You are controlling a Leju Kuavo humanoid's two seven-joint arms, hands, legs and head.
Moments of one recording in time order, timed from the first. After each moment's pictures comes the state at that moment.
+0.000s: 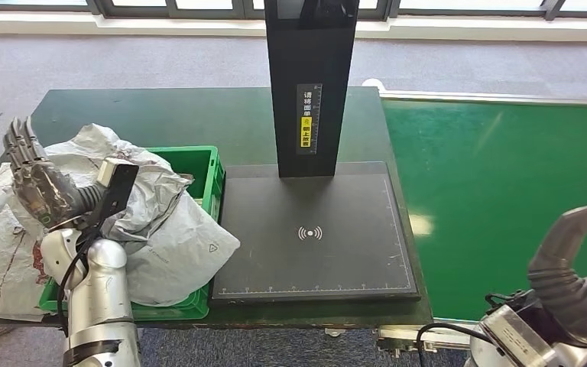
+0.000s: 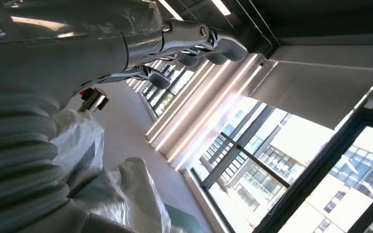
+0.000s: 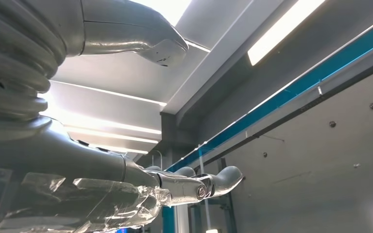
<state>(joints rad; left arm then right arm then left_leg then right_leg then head) -0.44 -0.31 0.59 -1.39 -1.26 0.70 -0.33 -0.04 0.30 -0.07 -2.02 0.72 -0.70 -0.70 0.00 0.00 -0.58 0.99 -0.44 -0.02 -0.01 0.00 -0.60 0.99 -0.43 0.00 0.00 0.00</state>
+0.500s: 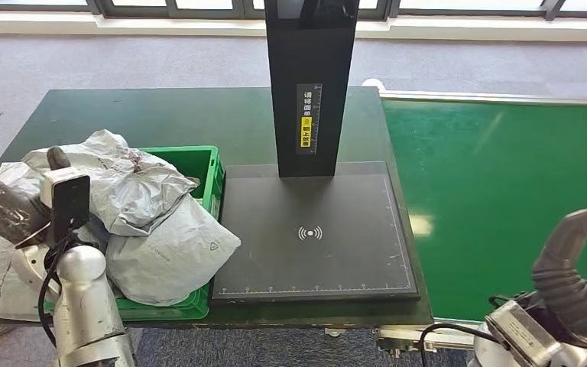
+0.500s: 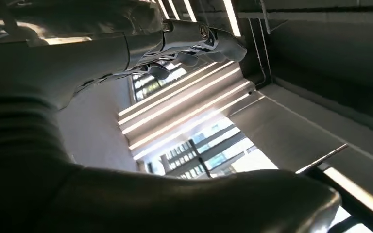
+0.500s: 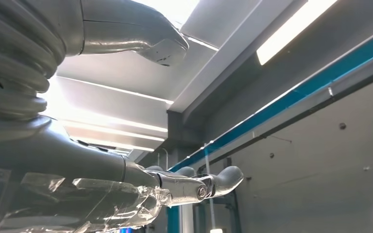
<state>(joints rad) -0.35 -0.35 0.51 -1.63 -0.86 0.70 -0.49 -0.04 0.30 -0.11 -2.00 0.70 -0.70 -0.70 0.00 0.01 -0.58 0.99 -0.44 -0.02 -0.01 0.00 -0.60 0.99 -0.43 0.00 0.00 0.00</state>
